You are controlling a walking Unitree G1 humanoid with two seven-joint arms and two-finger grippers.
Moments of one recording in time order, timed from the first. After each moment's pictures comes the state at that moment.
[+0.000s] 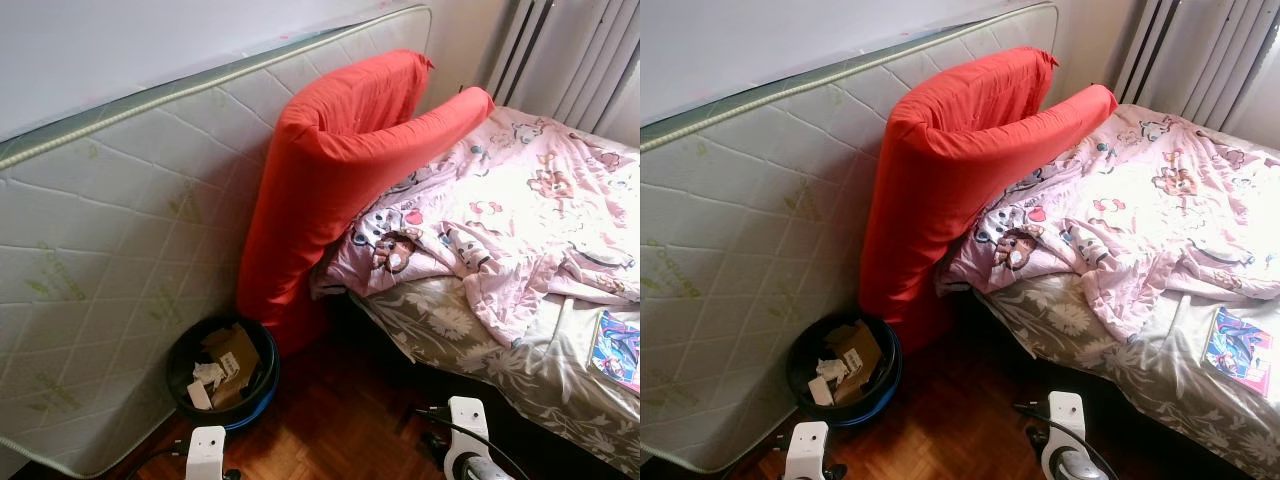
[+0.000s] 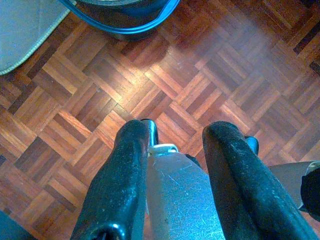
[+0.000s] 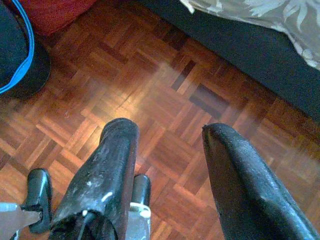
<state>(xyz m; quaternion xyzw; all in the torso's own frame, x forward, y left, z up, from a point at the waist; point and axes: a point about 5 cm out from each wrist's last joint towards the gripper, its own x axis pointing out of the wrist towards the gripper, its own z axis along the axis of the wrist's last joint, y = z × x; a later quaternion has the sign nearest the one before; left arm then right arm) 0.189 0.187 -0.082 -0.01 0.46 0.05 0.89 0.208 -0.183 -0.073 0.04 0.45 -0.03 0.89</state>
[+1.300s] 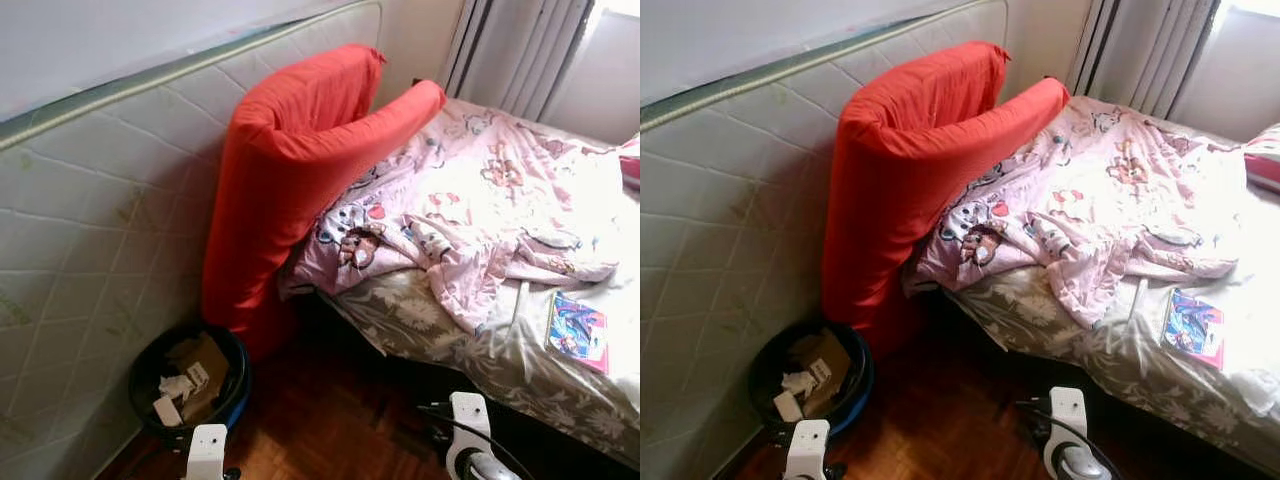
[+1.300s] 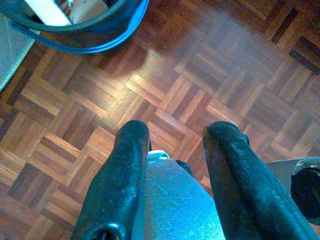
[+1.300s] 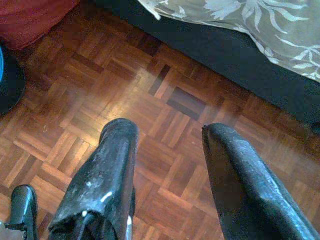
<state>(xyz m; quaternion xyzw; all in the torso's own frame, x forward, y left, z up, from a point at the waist) 0.190 0.188 -0.081 0.00 0.46 0.04 0.89 0.214 -0.184 -0.069 0.04 0.43 -0.02 0.90</state>
